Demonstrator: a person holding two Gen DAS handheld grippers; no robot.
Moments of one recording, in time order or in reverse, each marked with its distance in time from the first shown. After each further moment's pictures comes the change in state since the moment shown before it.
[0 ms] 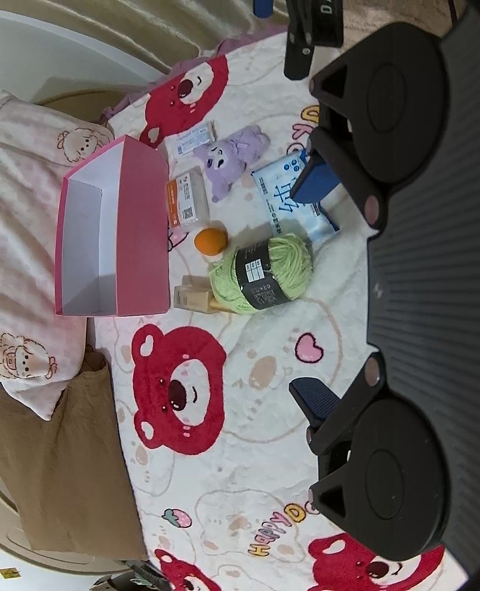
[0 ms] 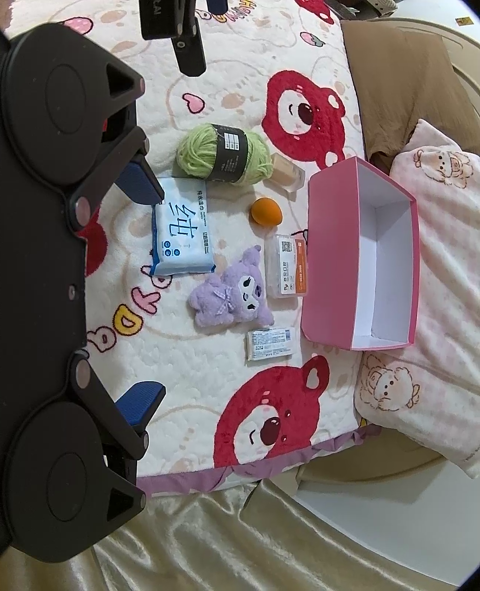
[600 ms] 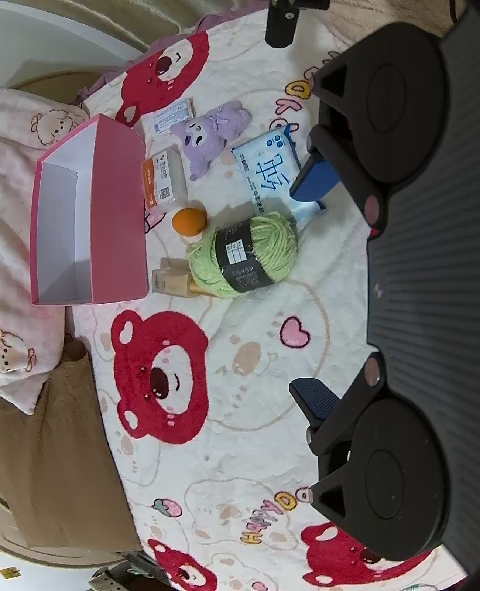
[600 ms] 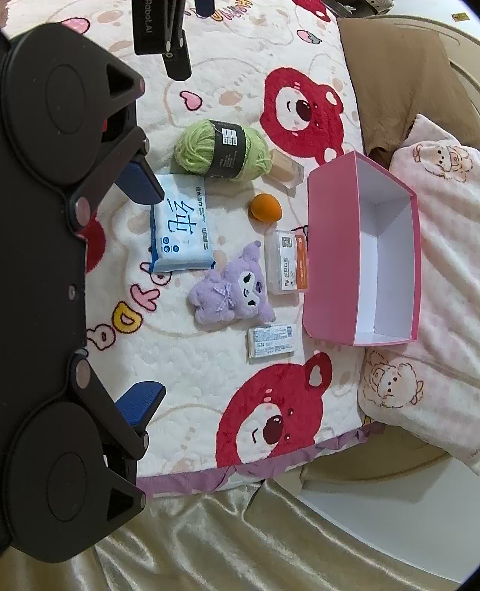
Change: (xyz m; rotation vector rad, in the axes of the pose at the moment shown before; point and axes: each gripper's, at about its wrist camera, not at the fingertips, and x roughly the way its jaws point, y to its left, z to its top) left arm 0.017 -0.002 -0.003 0.033 0.057 0.085; right arm 0.005 -0.005 0.002 0.014 0.006 0.004
